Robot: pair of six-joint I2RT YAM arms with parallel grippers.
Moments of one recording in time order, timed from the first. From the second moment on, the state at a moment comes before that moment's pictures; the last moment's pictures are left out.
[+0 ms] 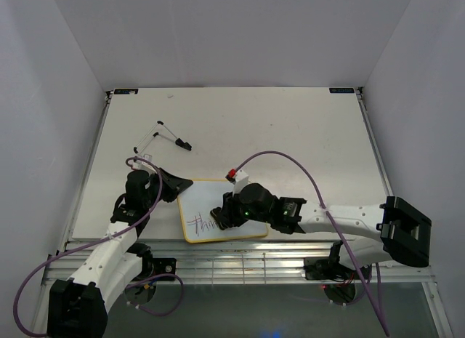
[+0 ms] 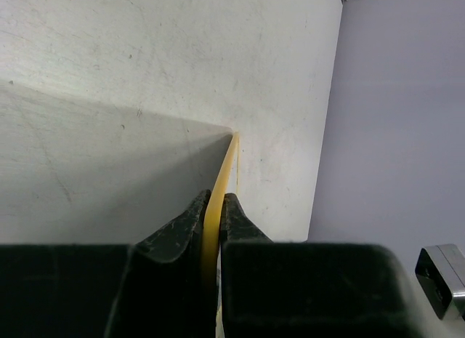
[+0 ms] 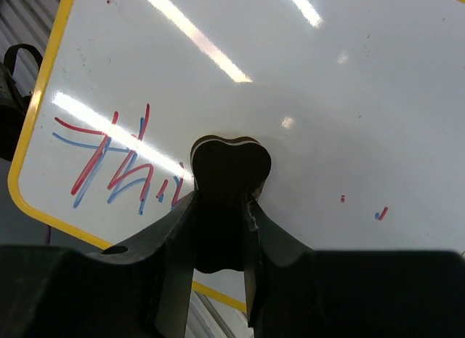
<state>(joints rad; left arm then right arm) -0.20 0.80 0.32 0.03 0.35 -1.03 1.23 1.32 0.72 0.06 0.05 0.62</state>
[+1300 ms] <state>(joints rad) -0.20 0.79 0.30 0.05 0.32 -1.06 0.96 1.24 0.53 0.04 0.00 0.50</state>
